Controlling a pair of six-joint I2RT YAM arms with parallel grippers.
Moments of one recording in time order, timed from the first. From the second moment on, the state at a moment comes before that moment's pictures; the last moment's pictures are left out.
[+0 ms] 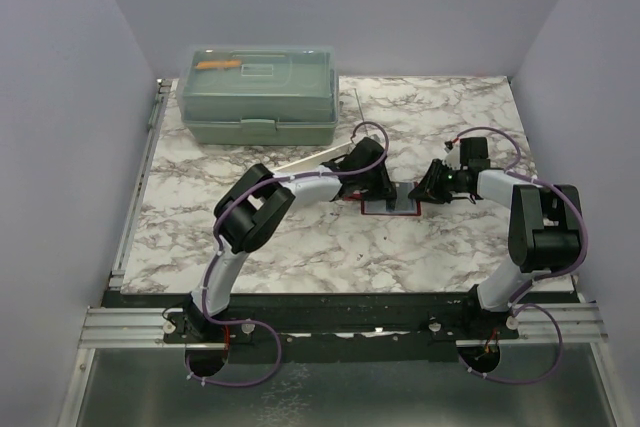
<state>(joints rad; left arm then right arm) -0.83 2.16 1.45 0.00 0.17 -0.97 0.00 1.67 0.82 -0.18 -0.53 0.39</state>
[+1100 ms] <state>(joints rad) -0.78 2.06 1.35 -0.02 0.35 -0.94 0.01 1.64 0.82 -0.25 -0.55 0.36</state>
